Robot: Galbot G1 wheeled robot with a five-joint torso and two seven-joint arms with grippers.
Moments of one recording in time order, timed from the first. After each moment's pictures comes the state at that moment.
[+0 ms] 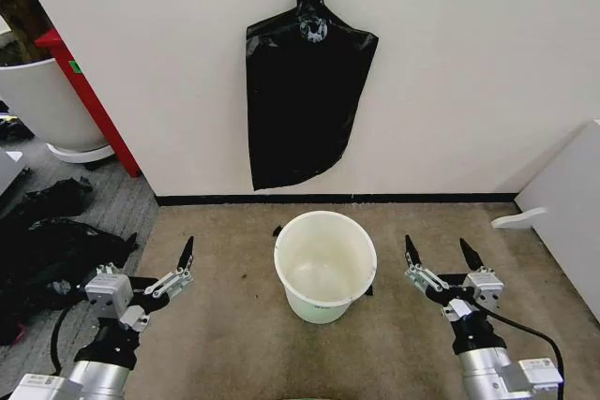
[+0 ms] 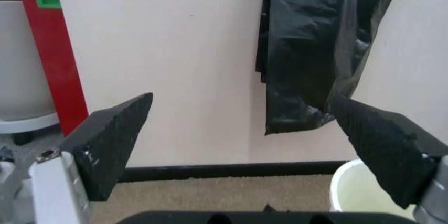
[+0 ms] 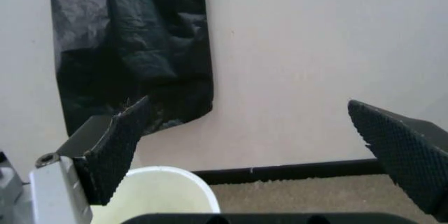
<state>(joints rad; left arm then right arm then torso) 1.95 -1.34 -0.78 -2.50 -0.37 -0.07 0.07 -1.82 1.56 0.64 2.35 0.25 0.09 -0.17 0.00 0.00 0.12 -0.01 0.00</state>
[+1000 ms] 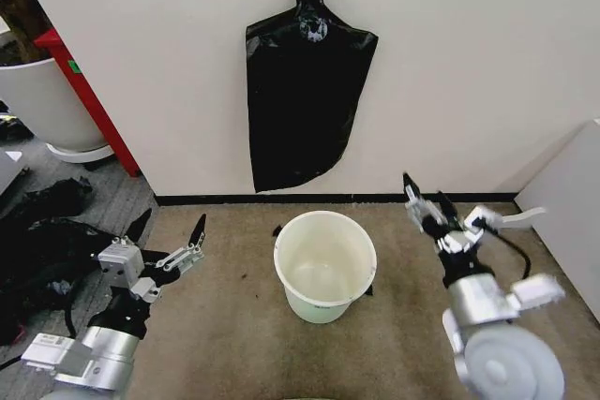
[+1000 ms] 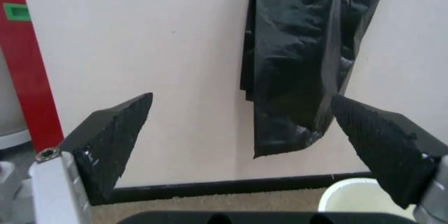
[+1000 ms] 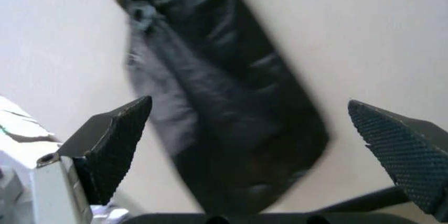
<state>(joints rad) 1.84 -1.25 -0.77 -2.50 -0.44 0.00 0.04 -1.39 1.32 0.55 2.38 1.04 -0.22 0.12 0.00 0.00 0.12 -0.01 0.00</state>
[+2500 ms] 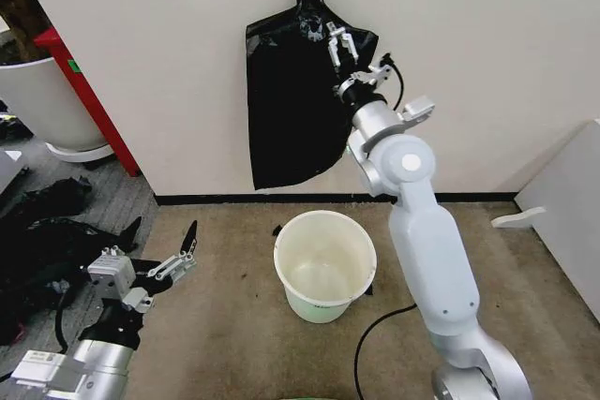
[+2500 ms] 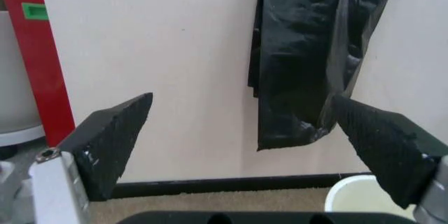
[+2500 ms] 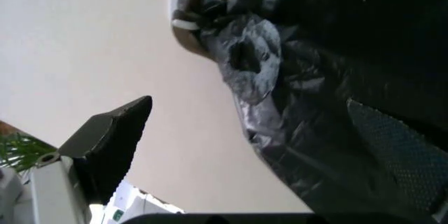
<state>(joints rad) 1.88 -1.29 -0.78 -2.50 -0.41 -0.04 0.05 -0.48 1.51 0.22 1.77 1.50 -0.12 0.30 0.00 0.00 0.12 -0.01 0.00</state>
